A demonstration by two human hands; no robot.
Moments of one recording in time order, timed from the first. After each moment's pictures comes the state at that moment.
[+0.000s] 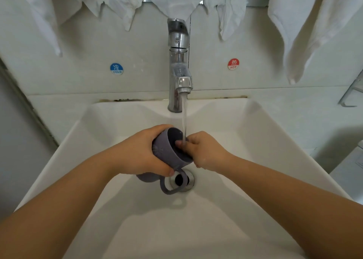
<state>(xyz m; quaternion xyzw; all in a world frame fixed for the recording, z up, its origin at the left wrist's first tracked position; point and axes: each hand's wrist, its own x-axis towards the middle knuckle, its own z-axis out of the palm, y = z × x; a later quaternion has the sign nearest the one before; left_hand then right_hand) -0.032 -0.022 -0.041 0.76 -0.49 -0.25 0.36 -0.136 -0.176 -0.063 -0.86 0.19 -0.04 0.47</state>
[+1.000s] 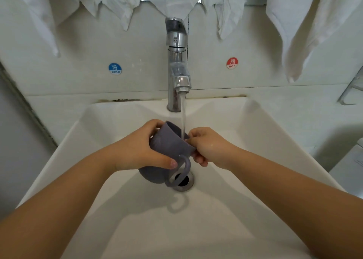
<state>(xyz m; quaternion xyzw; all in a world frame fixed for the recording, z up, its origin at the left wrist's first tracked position) -0.032 -0.023 -0.041 0.76 -0.41 -0.30 0.40 -0.138 -0.182 -0.050 -0.80 0.25 -0.02 0.55</state>
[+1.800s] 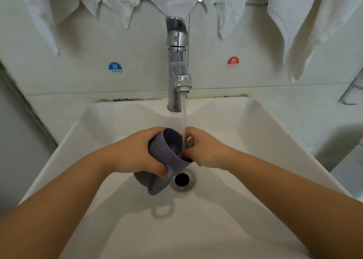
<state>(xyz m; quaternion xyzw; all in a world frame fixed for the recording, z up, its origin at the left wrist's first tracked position) -0.026 -0.019 -0.041 0.76 -0.47 -0.30 0.34 -0.136 -0.179 -0.057 -0.89 0.17 0.00 0.43</state>
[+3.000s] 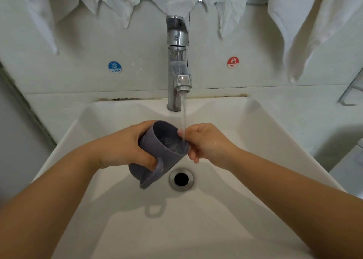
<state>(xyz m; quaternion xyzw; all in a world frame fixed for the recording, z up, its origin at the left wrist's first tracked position) -0.016 -0.009 -0.034 0.73 -0.46 -0.34 0.38 -0.140 -0.183 -0.053 -0.74 0.16 -0.06 0.66</state>
